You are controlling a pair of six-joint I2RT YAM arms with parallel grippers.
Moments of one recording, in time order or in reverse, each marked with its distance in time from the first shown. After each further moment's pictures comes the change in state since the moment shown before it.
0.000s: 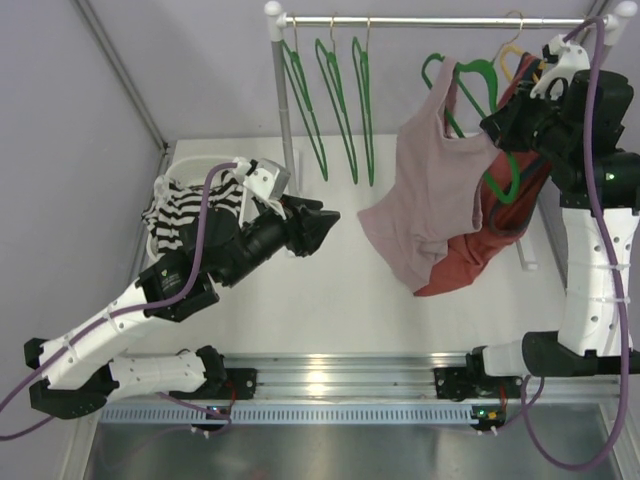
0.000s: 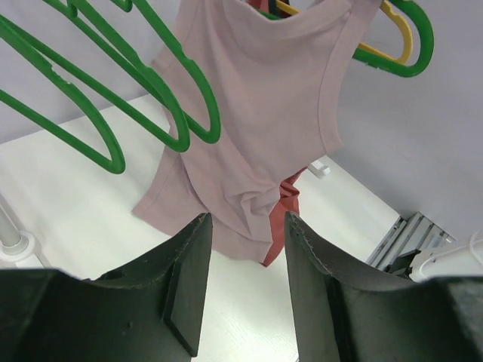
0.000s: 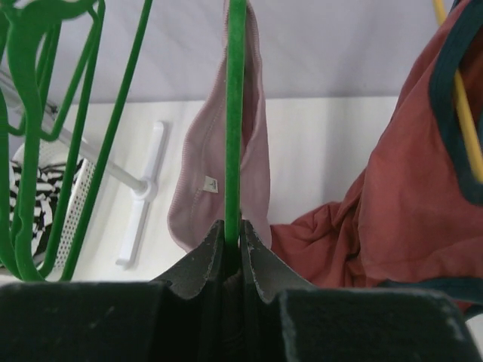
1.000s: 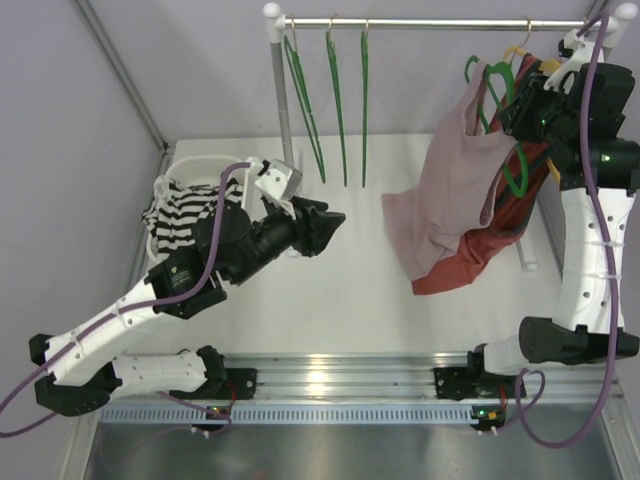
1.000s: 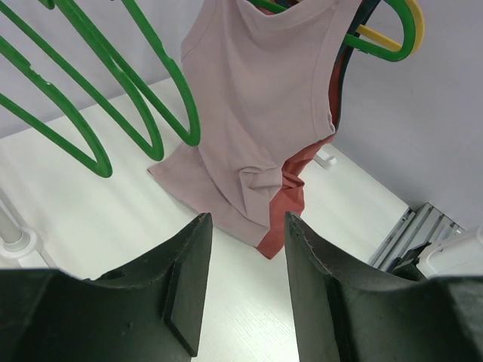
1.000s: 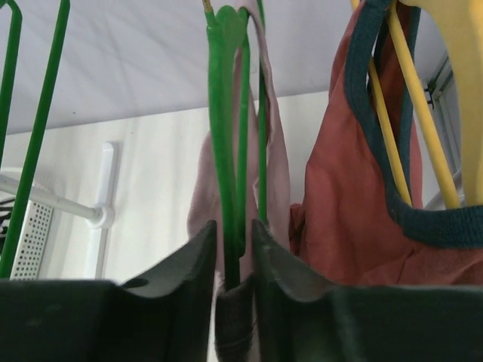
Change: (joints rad) left arm 0.000 0.031 0.000 -0.002 0.003 0.014; right arm -0.117 0.081 -0.005 0.067 0.030 -0.006
